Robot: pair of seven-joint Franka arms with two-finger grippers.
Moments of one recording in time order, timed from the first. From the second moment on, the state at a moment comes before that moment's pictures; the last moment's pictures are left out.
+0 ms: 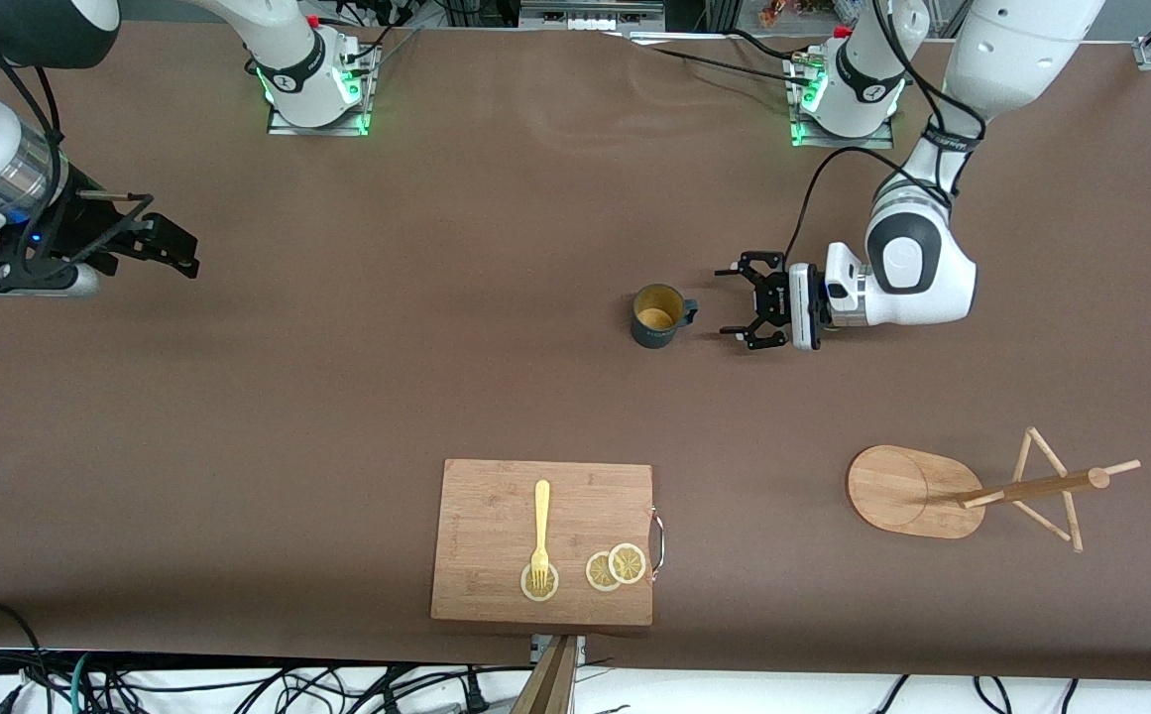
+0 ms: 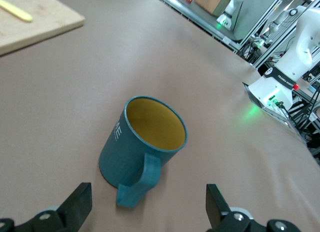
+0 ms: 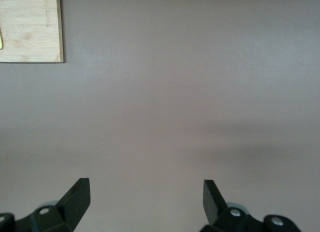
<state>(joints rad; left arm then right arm) -0.08 0.45 -0.11 -2.23 -1.37 2.06 2.05 0.48 0.04 -0.37 -1.68 0.01 1.71 0.13</state>
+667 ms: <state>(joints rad) -0.10 0.56 -0.15 -2.22 -1.56 2.06 2.38 0.45 0.05 -0.34 -1.66 0.01 1.66 0.13</state>
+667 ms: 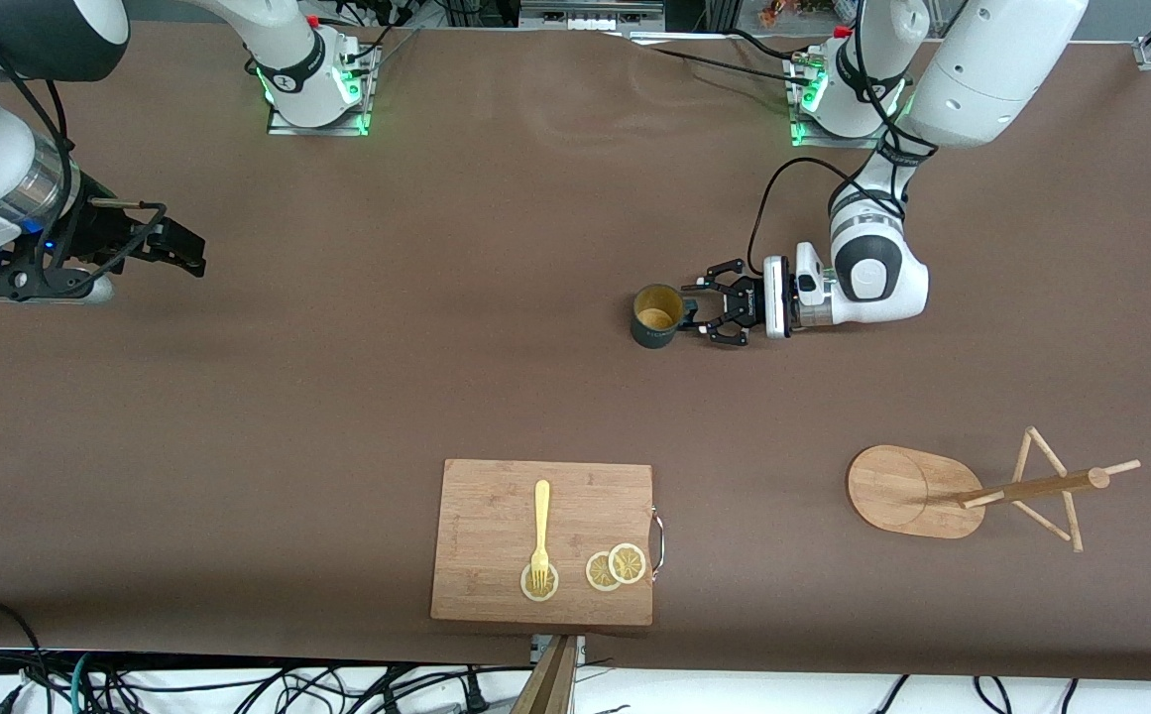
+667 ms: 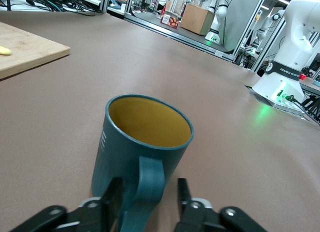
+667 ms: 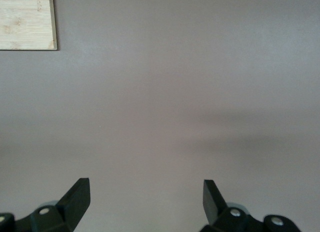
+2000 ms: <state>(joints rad) 0.32 0.44 -0.12 -2.15 -1.19 1.67 1.85 0.14 0.05 -0.04 -1.66 0.01 1.65 0.13</state>
